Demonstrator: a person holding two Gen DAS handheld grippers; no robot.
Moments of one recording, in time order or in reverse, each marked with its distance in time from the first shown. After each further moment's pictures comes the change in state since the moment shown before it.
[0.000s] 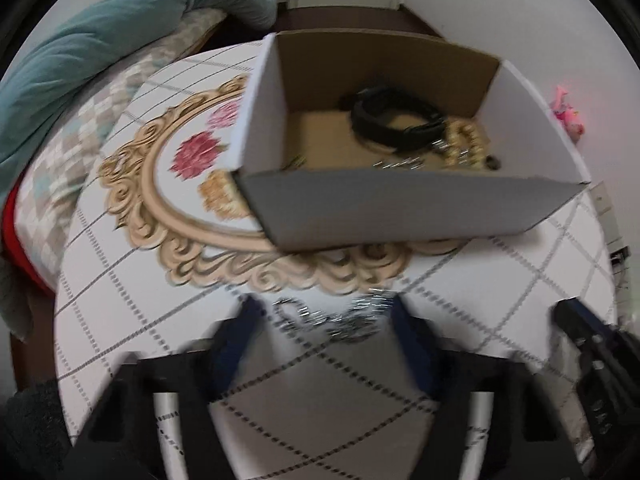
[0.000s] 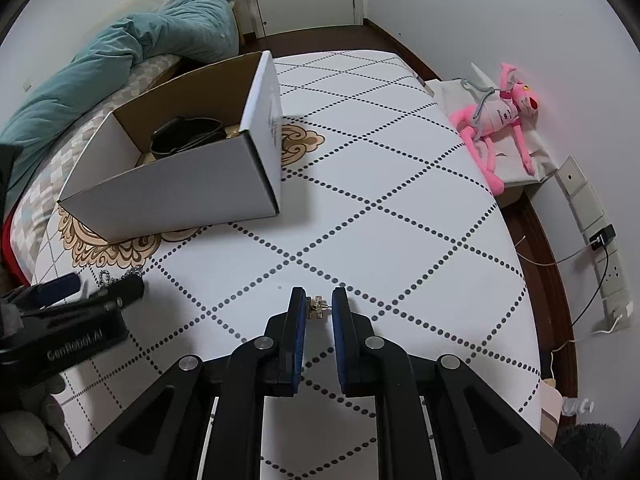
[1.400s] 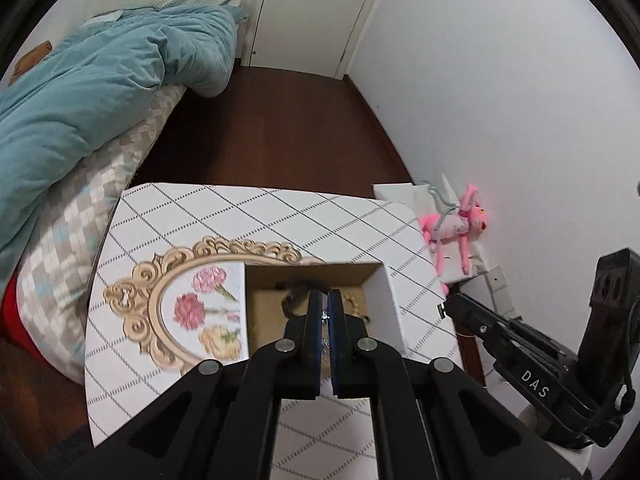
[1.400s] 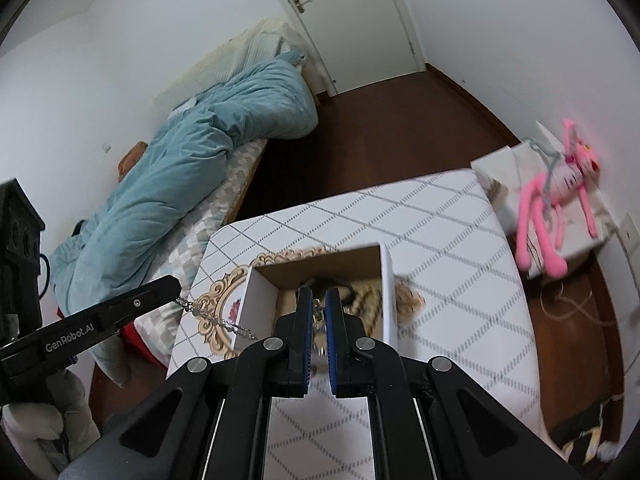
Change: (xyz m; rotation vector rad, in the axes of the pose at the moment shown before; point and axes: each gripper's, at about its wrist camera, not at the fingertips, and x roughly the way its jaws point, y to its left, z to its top) left arm -0.131 0.049 0.125 -0.057 -0.173 -0.303; right arm -0.106 0.031 0.133 0.007 -0.156 0.346
